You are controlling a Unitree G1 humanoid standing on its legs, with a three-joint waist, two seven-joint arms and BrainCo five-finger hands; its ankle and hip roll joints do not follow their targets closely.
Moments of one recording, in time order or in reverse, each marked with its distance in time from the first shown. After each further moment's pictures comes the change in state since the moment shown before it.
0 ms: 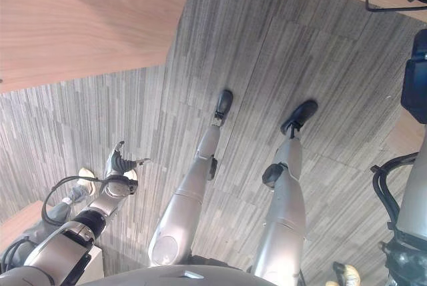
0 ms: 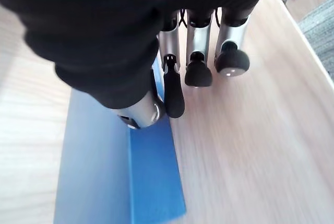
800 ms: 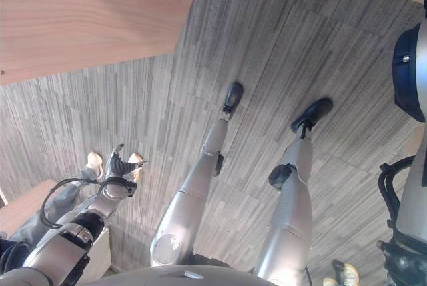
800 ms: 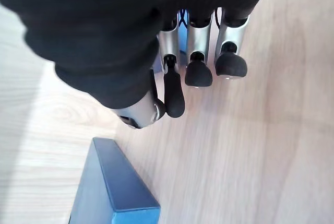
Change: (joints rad) left arm 0.013 0.007 0.003 0.006 -0.016 -0.005 -0.026; right arm -0.049 0.032 0.230 -0.158 -0.146 -0.043 0.112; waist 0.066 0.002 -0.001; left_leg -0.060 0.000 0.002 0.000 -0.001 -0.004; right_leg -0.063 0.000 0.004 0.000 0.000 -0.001
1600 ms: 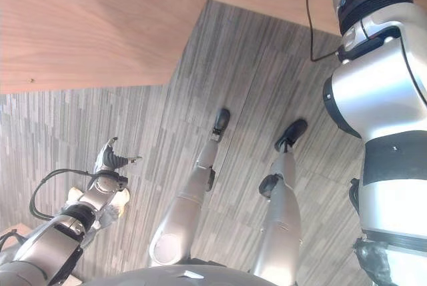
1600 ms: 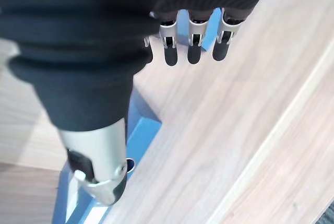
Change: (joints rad) left arm -0.051 0.066 -0.022 0.066 0.080 0.016 -0.040; right arm 0.254 0.165 0.073 0.015 -0.213 0.102 0.222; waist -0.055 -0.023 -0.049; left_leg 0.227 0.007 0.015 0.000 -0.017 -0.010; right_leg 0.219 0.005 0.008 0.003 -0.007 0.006
